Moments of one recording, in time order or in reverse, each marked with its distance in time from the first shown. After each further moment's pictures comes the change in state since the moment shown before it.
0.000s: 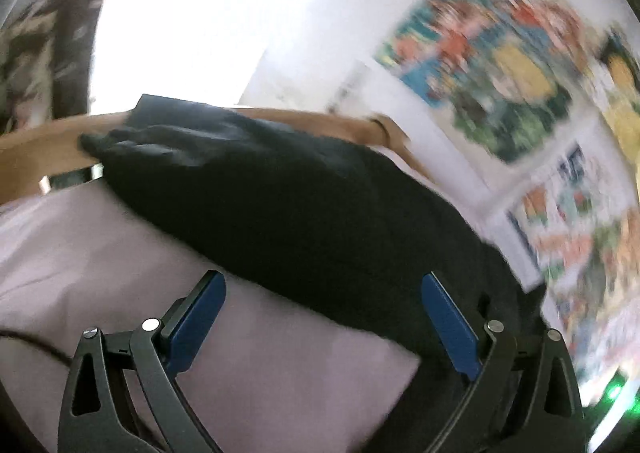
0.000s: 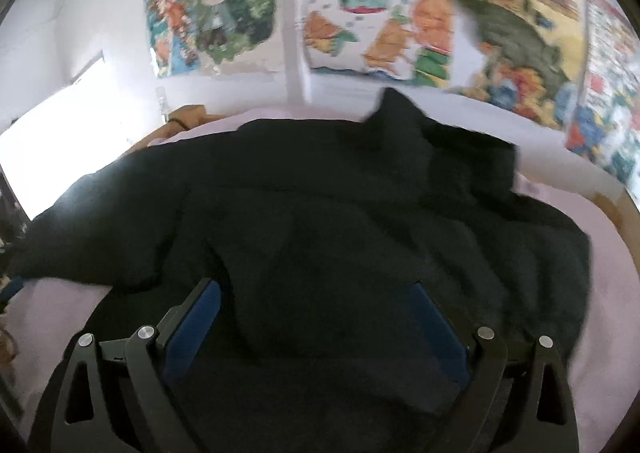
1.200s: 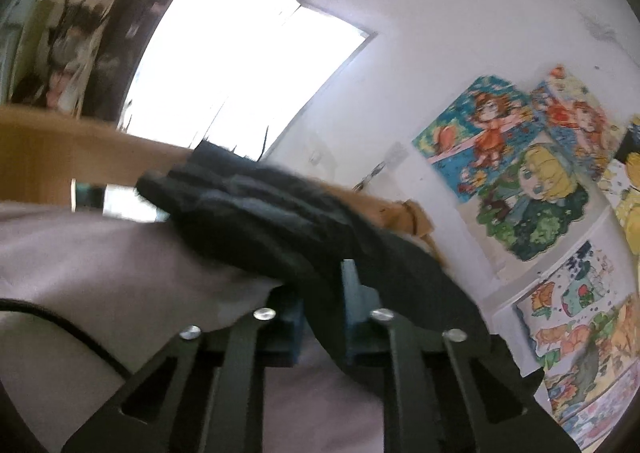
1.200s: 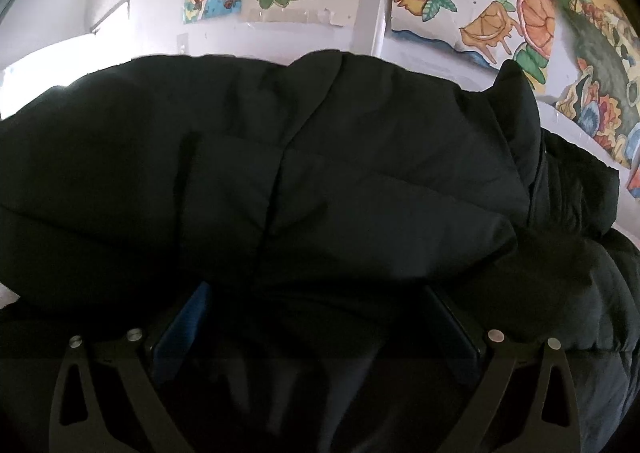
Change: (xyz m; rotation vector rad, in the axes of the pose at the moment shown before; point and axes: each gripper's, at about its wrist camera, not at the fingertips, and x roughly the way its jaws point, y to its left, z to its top) left arm -0.010 0.054 0.014 -0.117 -0.258 -0.001; right arm 0.112 0.050 -0.016 -0.130 -0.020 0.003
